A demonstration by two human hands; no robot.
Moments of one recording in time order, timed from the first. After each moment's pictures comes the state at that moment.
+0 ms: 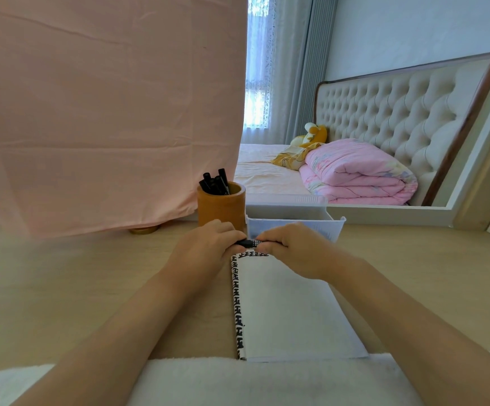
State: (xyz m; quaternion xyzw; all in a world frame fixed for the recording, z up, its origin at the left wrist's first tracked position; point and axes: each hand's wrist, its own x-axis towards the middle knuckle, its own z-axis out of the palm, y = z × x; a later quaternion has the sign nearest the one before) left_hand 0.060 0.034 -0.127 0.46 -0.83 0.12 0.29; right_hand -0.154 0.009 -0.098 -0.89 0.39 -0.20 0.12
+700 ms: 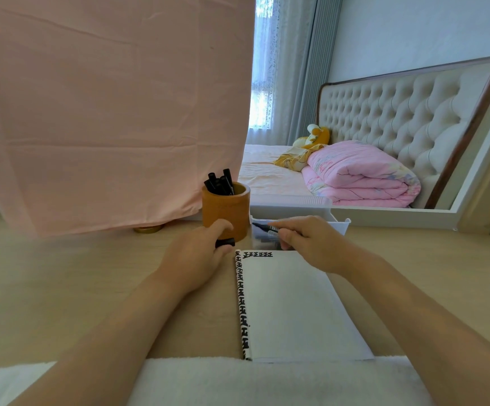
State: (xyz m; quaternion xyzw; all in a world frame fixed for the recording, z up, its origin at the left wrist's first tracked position) left_hand 0.077 0.032 -0.134 0.58 -0.76 0.03 0.29; right_hand -0.168 0.008 -0.090 -0.84 0.42 -0.27 0.19
